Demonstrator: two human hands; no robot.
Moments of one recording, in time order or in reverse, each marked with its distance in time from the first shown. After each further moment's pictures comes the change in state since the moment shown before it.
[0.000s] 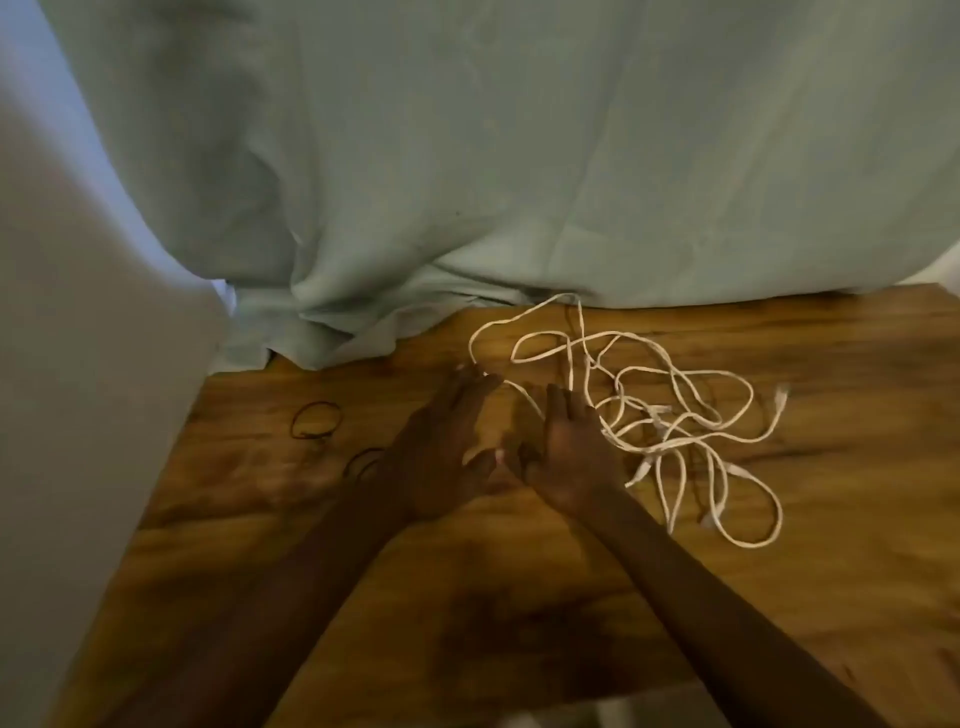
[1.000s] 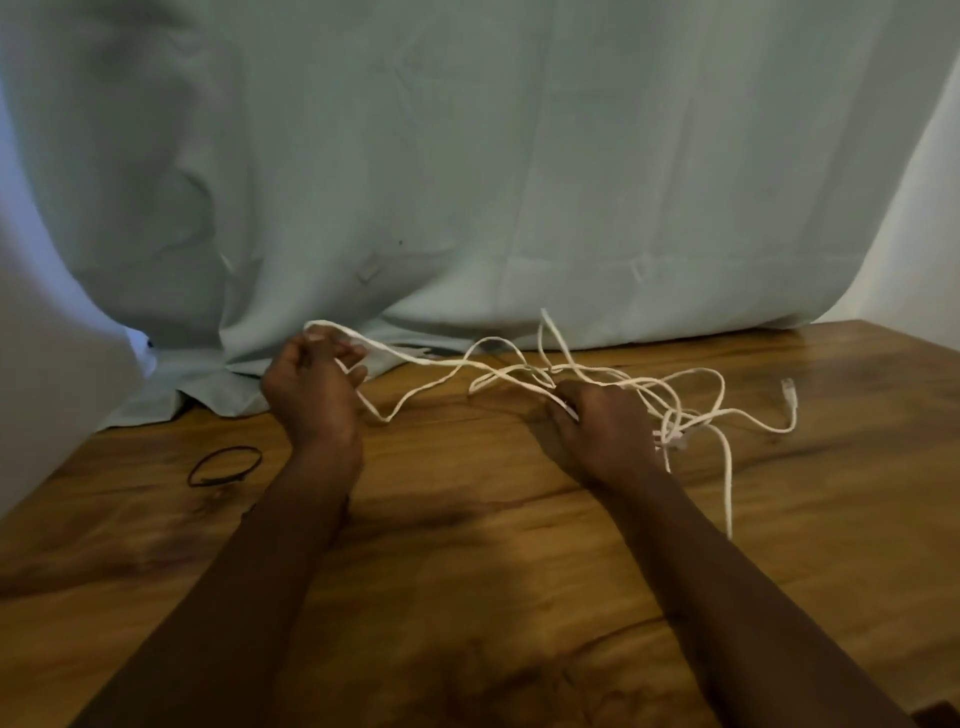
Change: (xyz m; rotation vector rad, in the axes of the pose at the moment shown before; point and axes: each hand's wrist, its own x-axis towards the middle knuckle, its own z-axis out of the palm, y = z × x) left_hand 0.075 -0.058 0.019 -1.159 1.180 -0.171; right_hand 0.064 0.101 0.029 -0.093 0.638 -0.186
